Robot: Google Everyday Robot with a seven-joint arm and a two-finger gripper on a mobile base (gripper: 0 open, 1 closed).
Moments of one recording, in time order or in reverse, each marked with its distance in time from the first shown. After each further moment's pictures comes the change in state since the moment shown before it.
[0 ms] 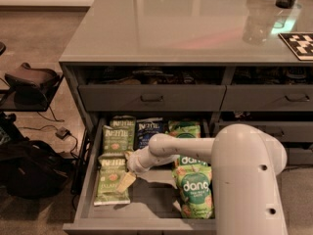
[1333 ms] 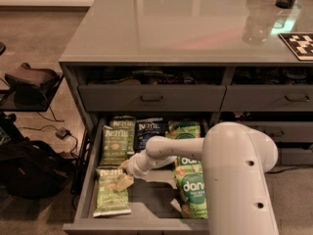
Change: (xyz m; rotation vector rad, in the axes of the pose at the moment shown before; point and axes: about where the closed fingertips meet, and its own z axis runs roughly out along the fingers) arm 0.016 0.008 0.017 -0.036 0.052 0.048
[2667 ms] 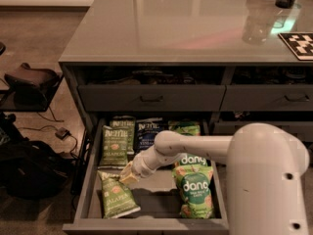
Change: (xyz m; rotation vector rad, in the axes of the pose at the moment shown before) arm -0.021 0.040 -0.054 -0.072 -0.034 -0.060
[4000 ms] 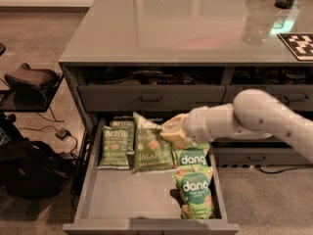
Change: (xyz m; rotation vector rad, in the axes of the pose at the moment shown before) arm -0.106 0.055 -0.312 0.369 -0.179 -0.026
